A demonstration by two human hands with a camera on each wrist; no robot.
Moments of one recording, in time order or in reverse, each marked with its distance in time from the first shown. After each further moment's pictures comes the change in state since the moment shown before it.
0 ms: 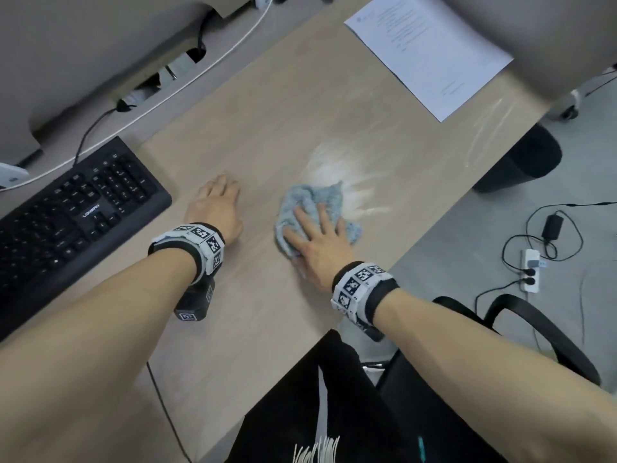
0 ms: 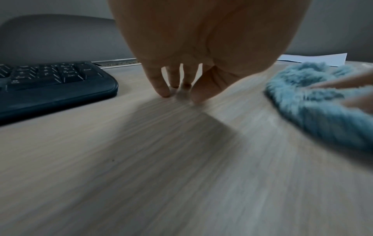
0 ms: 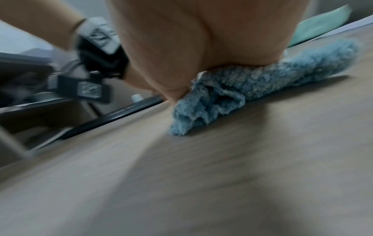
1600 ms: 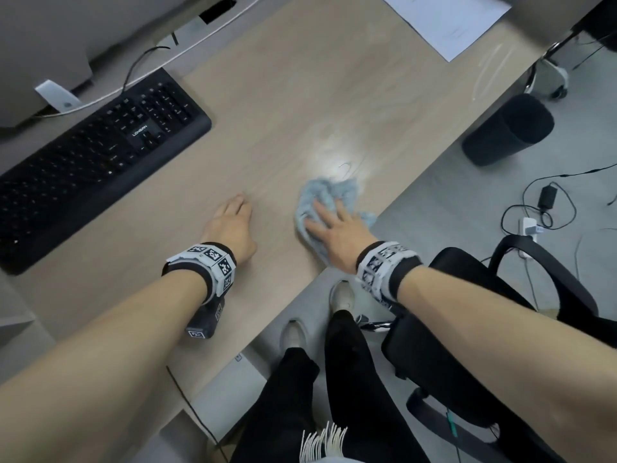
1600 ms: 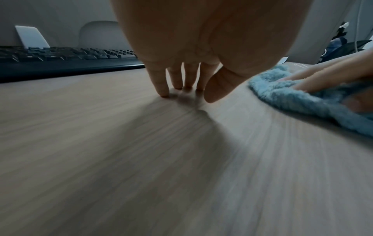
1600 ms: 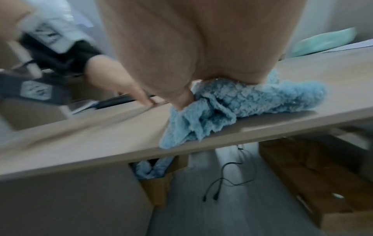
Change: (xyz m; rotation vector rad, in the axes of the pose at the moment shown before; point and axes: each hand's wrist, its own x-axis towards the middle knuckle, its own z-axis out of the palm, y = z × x) left_hand -0.176 -0.051 0.086 -0.075 0.006 0.085; right_hand -0.103 -0.083 0.059 -0.082 -0.083 -0.024
